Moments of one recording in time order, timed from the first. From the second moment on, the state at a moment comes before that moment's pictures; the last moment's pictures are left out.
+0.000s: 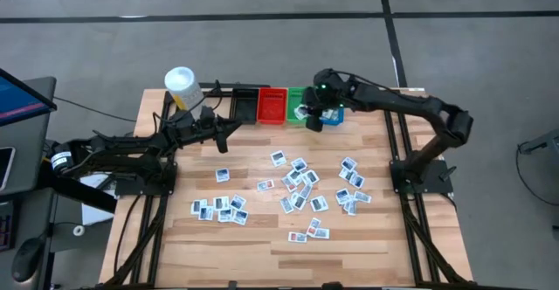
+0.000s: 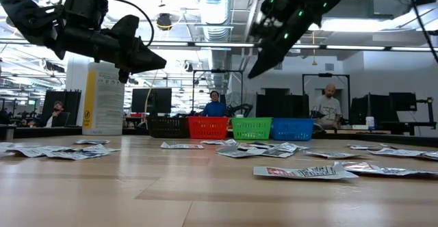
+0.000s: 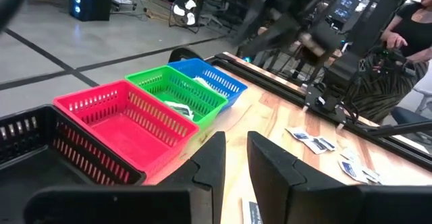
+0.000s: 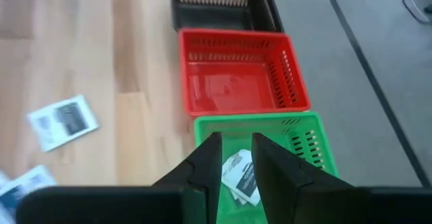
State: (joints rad) left arm 0.48 1.04 0.23 0.69 0.13 -0.27; right arm -0.49 1.57 1.17 -0.35 -0.05 -0.39
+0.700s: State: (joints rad) left arm 0.45 1.45 0.52 0.67 0.33 -0.04; right arm -0.33 1.40 1.17 -0.73 -0.04 -0.30
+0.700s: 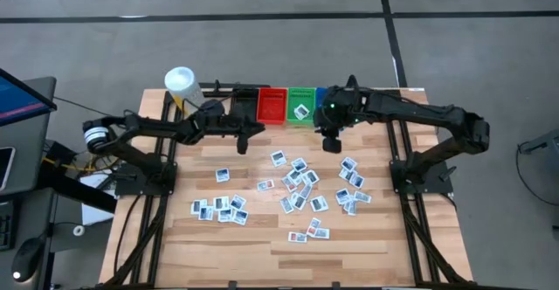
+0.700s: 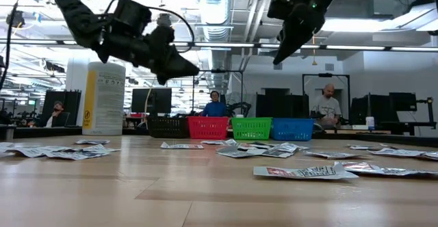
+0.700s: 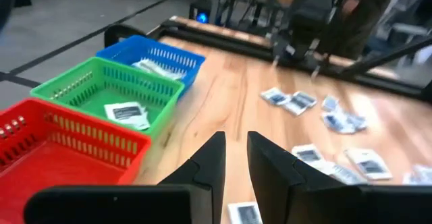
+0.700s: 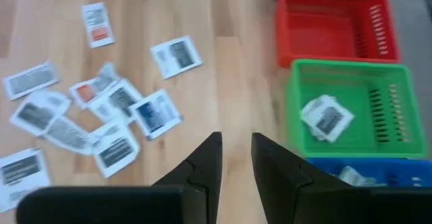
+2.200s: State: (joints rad) left arm 0.19 1.10 0.53 -0.11 0.24 0.04; right arm -0.16 1.40 1.17 -0.76 0.00 -0.16
